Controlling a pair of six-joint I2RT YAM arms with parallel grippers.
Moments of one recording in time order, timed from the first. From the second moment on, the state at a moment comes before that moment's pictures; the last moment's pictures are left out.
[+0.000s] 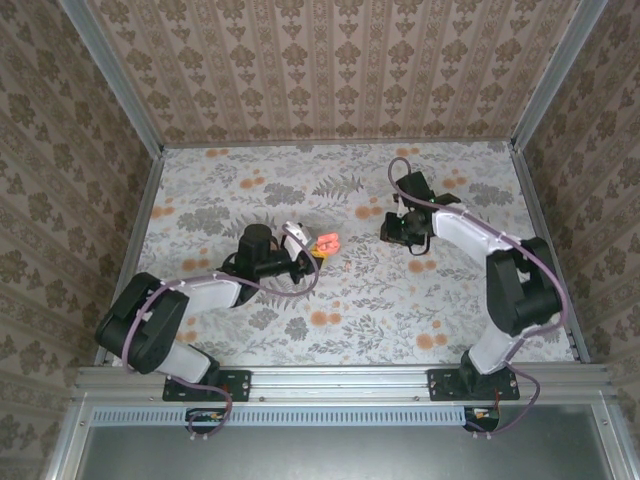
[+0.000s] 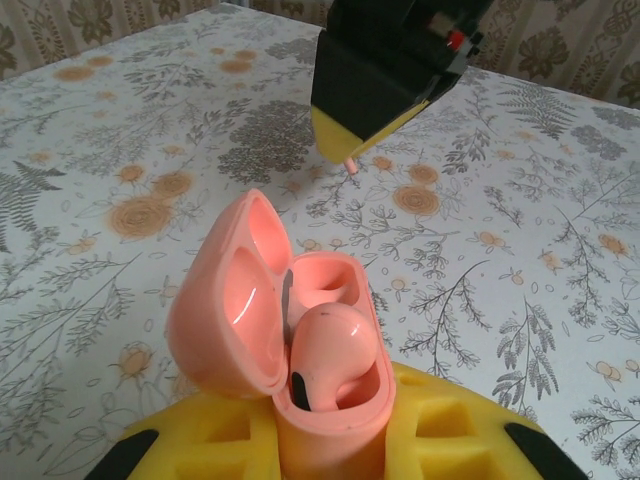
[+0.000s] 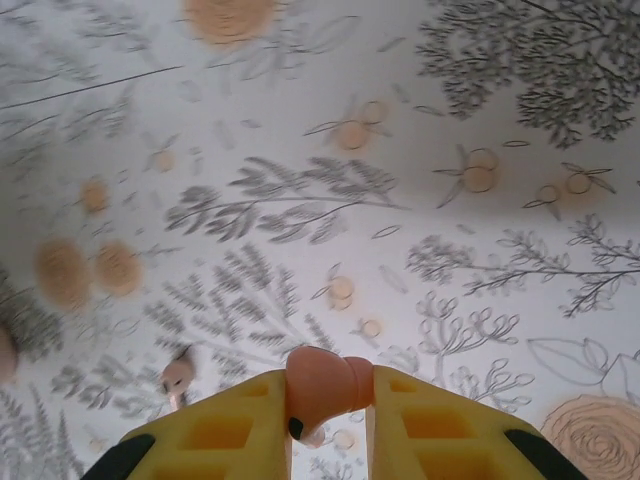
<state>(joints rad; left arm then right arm) -0.60 1.47 0.52 0.58 0.61 0.12 0.31 1.66 1.14 -0.59 -0.17 0.47</state>
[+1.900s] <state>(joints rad) -0.73 1.58 0.59 0.82 0.60 -0.04 0.49 1.14 0.67 0.07 -0.27 0.47</state>
